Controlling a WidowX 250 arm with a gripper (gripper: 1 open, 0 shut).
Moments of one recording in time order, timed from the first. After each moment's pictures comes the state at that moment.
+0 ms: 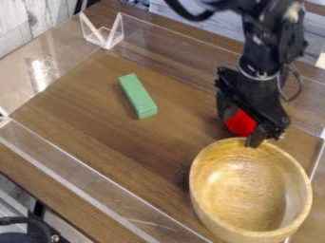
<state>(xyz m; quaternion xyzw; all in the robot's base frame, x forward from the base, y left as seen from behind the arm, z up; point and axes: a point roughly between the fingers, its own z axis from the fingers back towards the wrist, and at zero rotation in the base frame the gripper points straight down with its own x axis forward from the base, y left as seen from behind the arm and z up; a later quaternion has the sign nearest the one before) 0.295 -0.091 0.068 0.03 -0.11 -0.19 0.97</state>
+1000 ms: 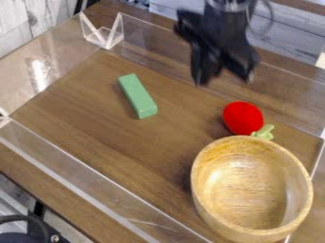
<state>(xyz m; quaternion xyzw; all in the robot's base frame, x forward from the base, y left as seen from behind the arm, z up) 0.287 -0.008 0.141 0.09 -0.08 -0.06 0.99</state>
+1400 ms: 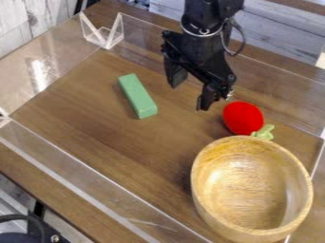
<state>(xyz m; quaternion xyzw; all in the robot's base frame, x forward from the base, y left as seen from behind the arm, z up) 0.289 -0.018 0.100 0.06 -0.11 -0.12 0.98</state>
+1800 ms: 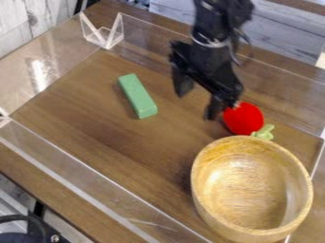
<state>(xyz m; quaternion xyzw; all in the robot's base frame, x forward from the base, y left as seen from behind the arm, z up) 0.291 -0.039 0.086 0.05 -0.09 -0.14 0.99</state>
